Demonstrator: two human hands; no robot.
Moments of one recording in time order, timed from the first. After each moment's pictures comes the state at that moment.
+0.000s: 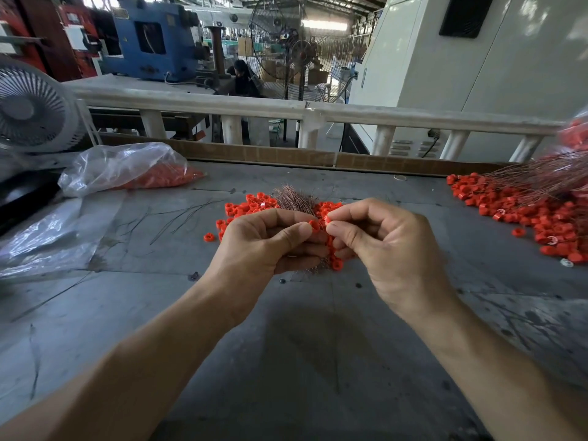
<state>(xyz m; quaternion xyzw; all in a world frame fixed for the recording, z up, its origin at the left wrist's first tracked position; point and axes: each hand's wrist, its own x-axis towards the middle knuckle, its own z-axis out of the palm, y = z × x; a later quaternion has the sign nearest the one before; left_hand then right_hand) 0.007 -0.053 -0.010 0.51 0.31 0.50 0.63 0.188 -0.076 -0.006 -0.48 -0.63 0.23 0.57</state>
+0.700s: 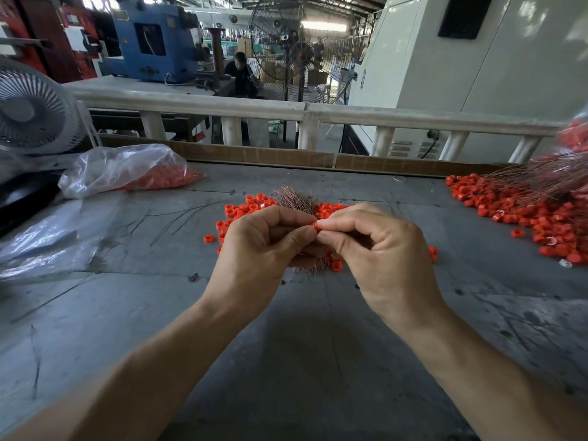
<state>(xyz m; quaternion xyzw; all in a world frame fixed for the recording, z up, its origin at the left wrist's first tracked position) 0.014 -0.057 -0.014 0.58 0.31 0.54 0.53 0.178 -0.084 -0.001 -0.47 -0.69 0.10 0.54</state>
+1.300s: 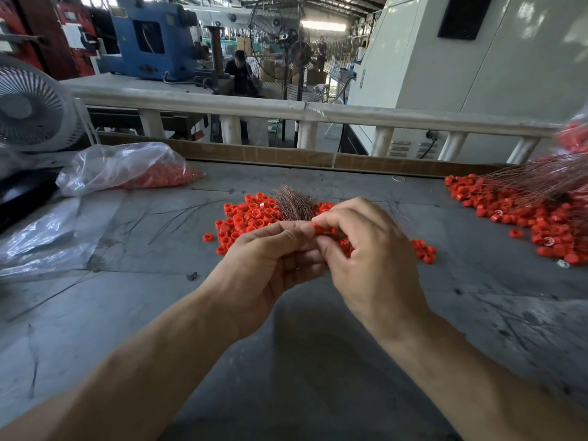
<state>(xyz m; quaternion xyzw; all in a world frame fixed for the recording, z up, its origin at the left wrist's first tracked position) 0.014 -0.061 -0.010 0.40 0.28 0.46 0.74 0.165 -0.086 -0.008 -0.52 -0.72 -0.08 0.46</state>
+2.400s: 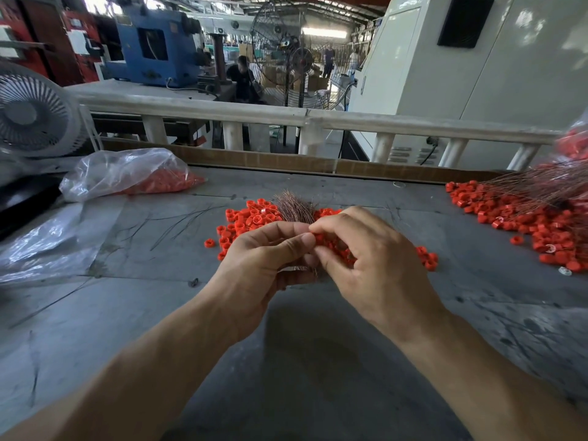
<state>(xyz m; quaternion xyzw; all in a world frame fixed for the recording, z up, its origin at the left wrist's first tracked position) 0.011 -0.059 -0.008 0.45 0.32 0.49 0.68 0.178 -0.084 -0.002 -0.50 -0.77 -0.10 0.39</state>
